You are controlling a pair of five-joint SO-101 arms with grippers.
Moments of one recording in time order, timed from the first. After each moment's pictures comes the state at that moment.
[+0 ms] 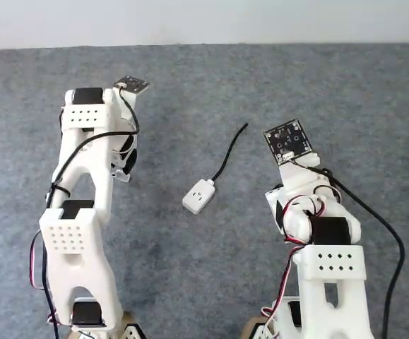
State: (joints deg) left arm -4.9 38.7 -30.5 98.4 -18.5; right arm -3.0 -50.7 53.5 56.7 22.1
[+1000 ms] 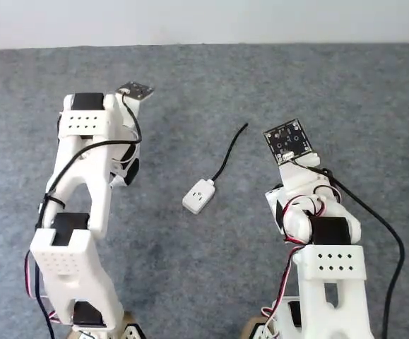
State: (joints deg) left arm -3.3 24.7 -15.2 98.6 -18.4; right arm -3.0 -50.7 53.5 56.7 22.1
